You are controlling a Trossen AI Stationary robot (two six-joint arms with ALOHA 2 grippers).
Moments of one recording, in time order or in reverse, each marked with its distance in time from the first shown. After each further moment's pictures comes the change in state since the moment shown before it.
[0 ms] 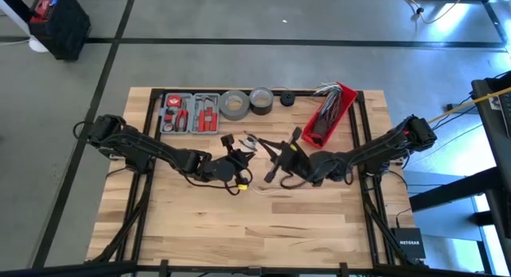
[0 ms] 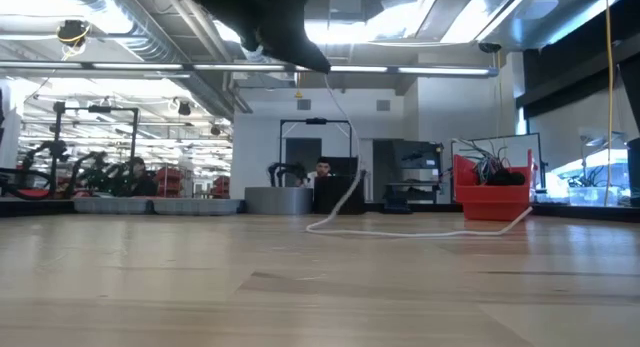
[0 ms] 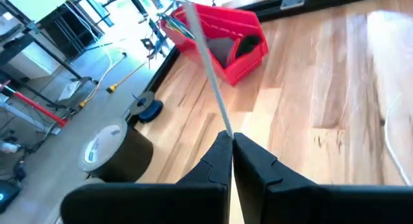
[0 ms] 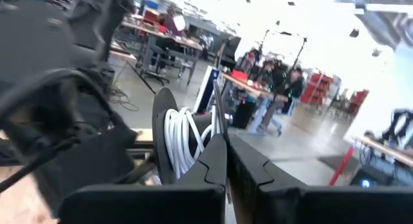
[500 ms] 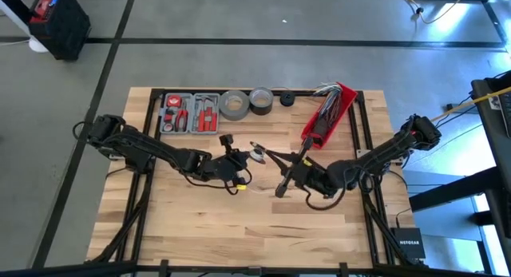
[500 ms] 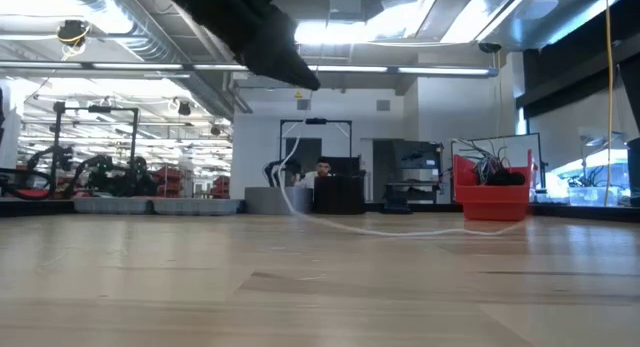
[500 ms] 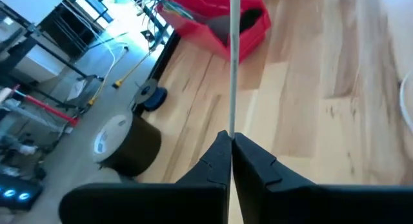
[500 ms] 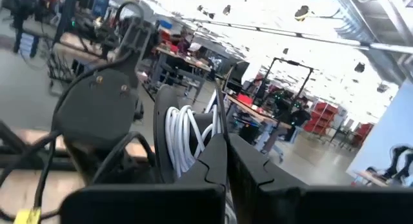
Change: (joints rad) left arm 0.024 -0.004 -0.020 -0.046 -0.009 0.056; right arm 0.141 -0.048 0.003 0.057 0.057 -0.182
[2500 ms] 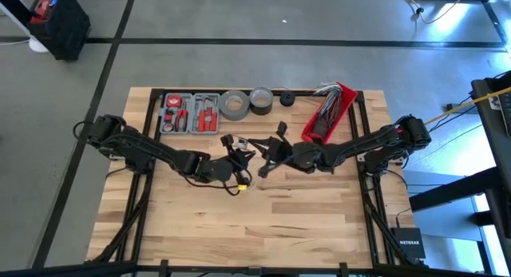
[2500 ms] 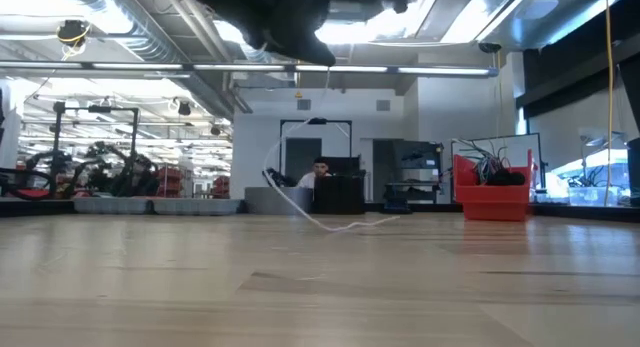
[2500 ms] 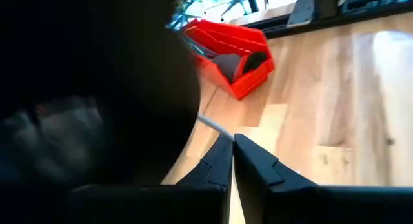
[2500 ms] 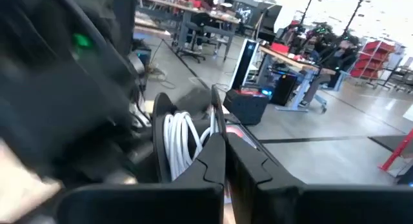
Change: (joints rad) left arm -0.032 0.007 0.003 0.169 -0.027 -0.008; right arm -0.287 0.093 -0.005 -0.228 -0.323 0.414
